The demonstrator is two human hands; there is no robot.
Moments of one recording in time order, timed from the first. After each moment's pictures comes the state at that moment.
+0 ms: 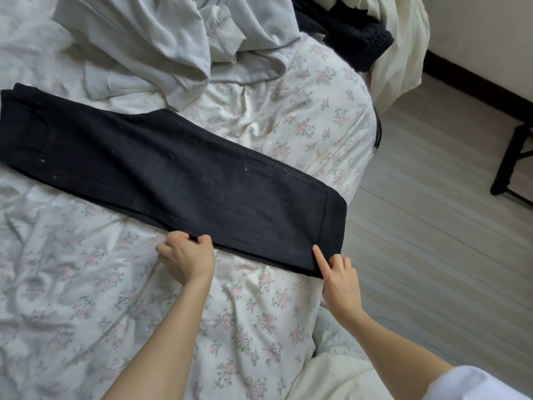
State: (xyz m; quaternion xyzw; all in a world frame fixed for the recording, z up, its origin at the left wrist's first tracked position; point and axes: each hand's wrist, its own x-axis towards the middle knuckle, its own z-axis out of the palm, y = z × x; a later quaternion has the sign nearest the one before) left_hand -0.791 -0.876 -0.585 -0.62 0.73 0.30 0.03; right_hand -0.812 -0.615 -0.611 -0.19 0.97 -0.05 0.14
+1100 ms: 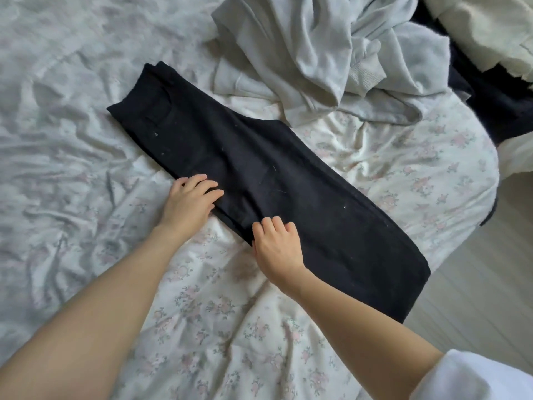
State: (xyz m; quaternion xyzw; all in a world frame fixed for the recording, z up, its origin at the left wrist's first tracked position) left_hand -0.776 -1.082 -0.584 -0.15 0.99 0.05 0.04; right_hand -0.845 -0.889 -0.585 -0.48 0.87 0.01 0.13
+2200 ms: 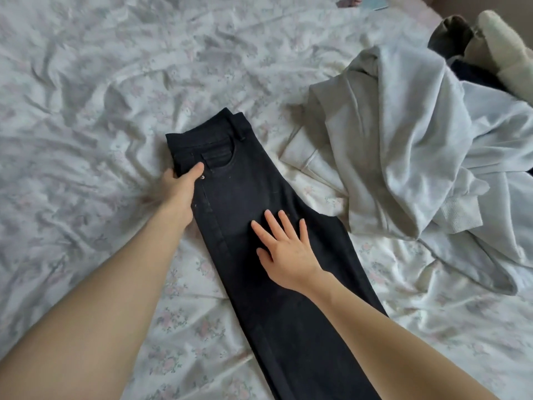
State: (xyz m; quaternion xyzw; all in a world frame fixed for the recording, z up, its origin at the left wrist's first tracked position) left_hand -0.835 -1.227 -0.598 -0.69 0.35 0.57 -0.28; right_hand -0.961 -1.035 -0.610 -0.62 0.73 -0.01 0.28
